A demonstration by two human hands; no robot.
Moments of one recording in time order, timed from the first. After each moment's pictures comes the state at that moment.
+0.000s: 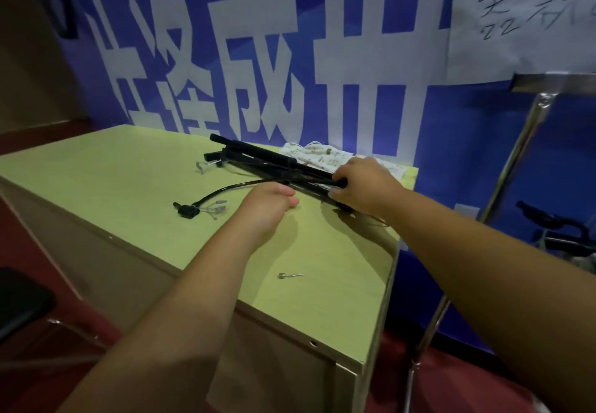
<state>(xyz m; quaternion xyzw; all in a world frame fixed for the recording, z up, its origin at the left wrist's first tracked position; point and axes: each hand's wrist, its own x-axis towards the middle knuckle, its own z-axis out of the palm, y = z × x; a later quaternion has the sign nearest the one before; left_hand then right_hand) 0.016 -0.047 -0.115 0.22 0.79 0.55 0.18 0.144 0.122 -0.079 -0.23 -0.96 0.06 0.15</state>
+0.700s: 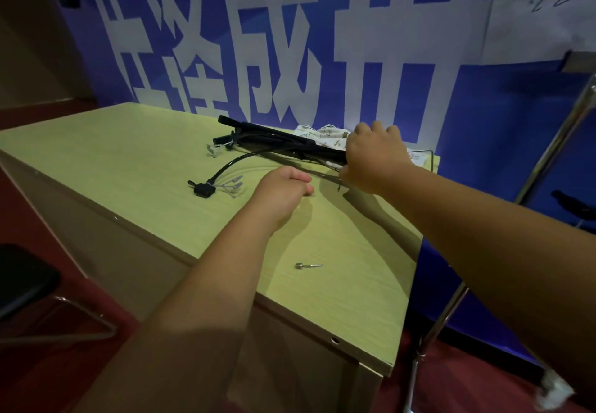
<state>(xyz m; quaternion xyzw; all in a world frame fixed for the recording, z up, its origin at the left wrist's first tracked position) 0.006 -0.044 -0.123 0.23 0.80 0.53 0.15 0.102 0.117 -0.074 -0.25 -0.94 -0.17 0.16</state>
